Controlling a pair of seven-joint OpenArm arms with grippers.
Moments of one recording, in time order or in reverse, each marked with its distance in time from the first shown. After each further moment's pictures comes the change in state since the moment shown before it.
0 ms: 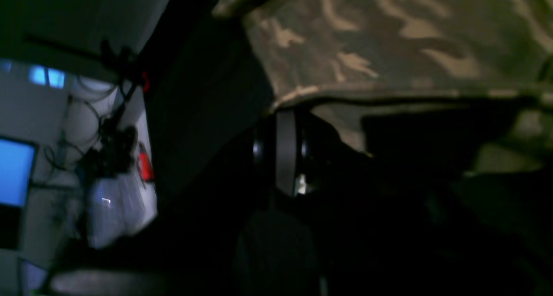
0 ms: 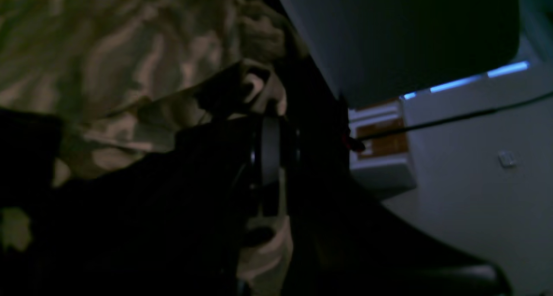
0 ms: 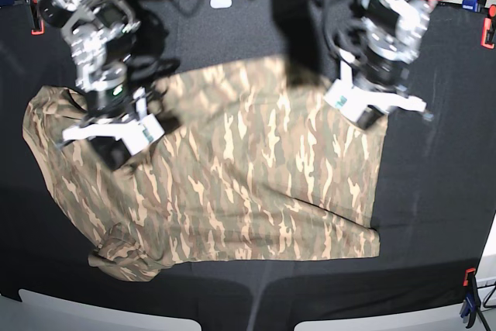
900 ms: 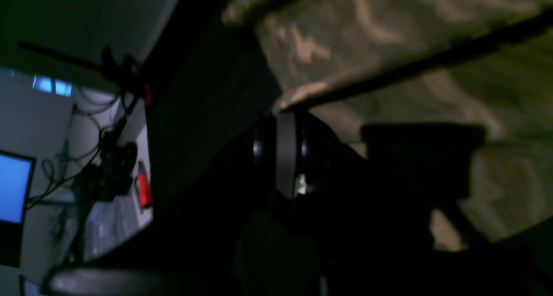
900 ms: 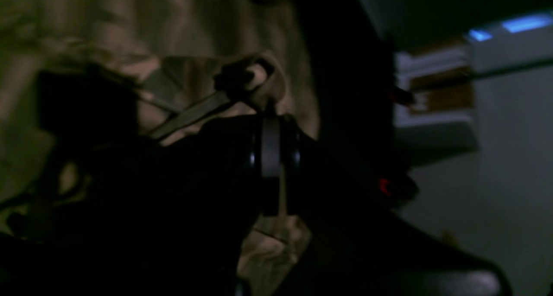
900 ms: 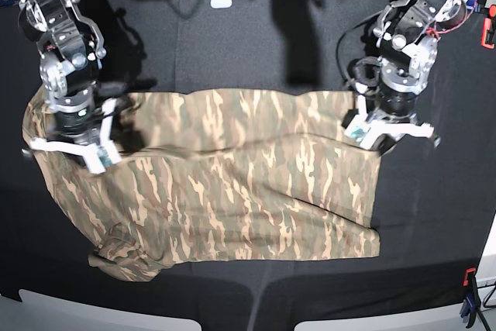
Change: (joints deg) left arm -7.5 0.3 -0.8 -12.5 -4.5 -0.3 -10.2; right arm 0.8 0.0 9.2 -1.4 14.5 12.8 -3.7
